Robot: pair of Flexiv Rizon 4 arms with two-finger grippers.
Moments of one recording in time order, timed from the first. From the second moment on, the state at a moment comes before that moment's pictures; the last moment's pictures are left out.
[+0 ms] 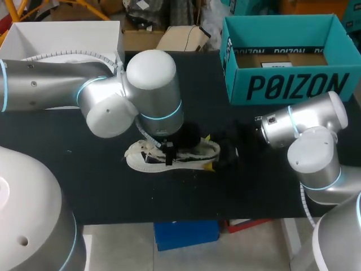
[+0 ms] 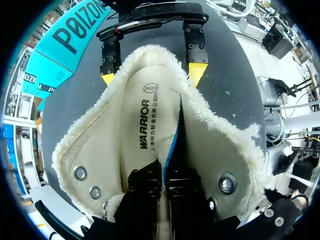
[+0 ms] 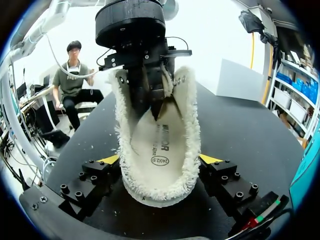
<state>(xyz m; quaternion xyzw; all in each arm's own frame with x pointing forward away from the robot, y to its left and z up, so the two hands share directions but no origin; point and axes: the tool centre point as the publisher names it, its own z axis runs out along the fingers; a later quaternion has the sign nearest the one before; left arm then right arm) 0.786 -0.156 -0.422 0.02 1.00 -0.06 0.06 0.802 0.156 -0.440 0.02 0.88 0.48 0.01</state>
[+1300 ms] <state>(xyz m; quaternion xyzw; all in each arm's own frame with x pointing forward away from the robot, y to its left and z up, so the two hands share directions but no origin) 0.782 -0.167 -0.394 0.07 0.98 -0.11 0.12 0.801 0.155 -0.439 0.02 0.88 0.48 0.01</state>
